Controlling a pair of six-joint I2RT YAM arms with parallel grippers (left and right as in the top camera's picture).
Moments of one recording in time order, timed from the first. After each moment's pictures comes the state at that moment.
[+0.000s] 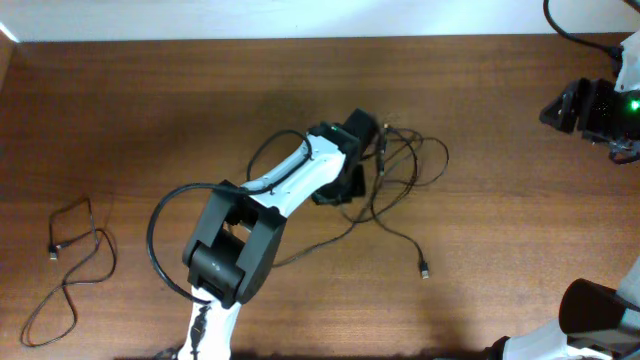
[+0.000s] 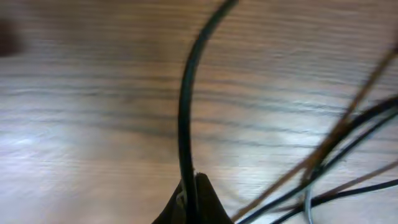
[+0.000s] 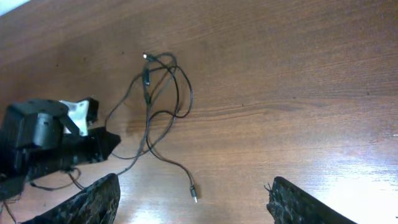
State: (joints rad) left arm -0.60 2.15 1.63 -0.98 0.03 -0.66; right arm -0.35 1.76 2.23 -1.69 -0.37 -0.04
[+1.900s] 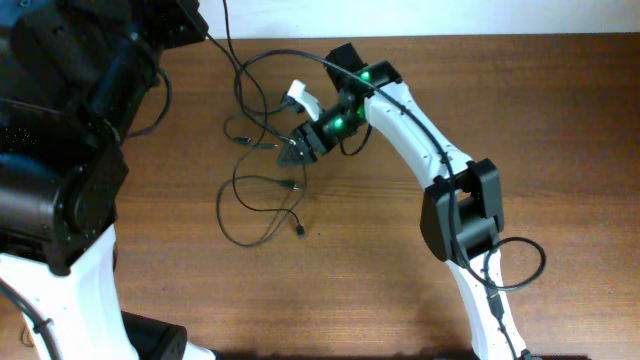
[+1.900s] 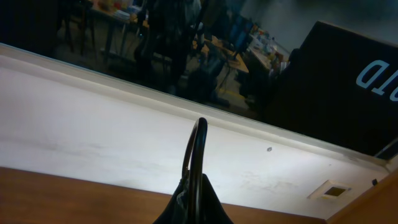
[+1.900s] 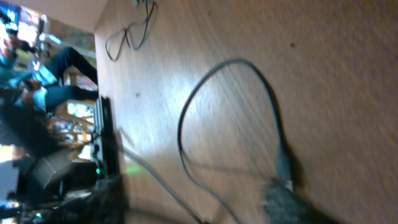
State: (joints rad) left arm -0.26 1.66 2.64 -1.09 -0.11 -0.41; right arm 0.47 2.43 2.22 -1.13 -0.96 -0.31
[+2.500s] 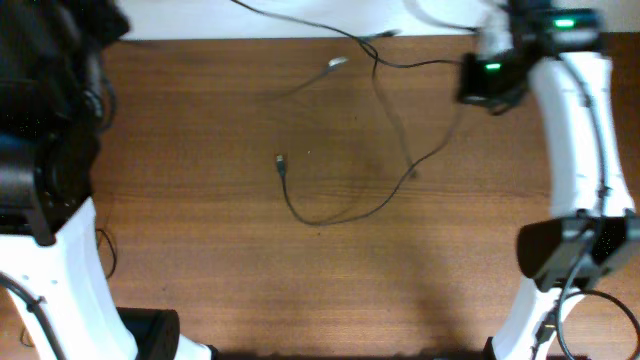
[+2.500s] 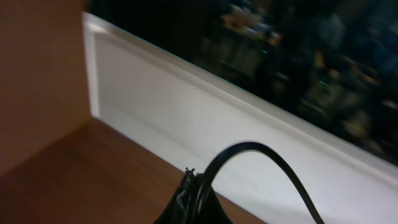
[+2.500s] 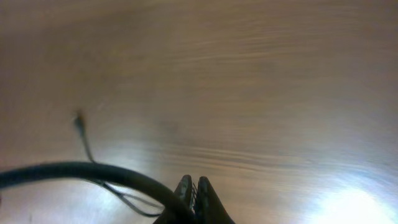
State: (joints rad) left arm -0.07 1.68 2.64 -1.21 -0.45 -0.40; right arm -0.02 2.06 2.28 -1.48 -0.26 0.17
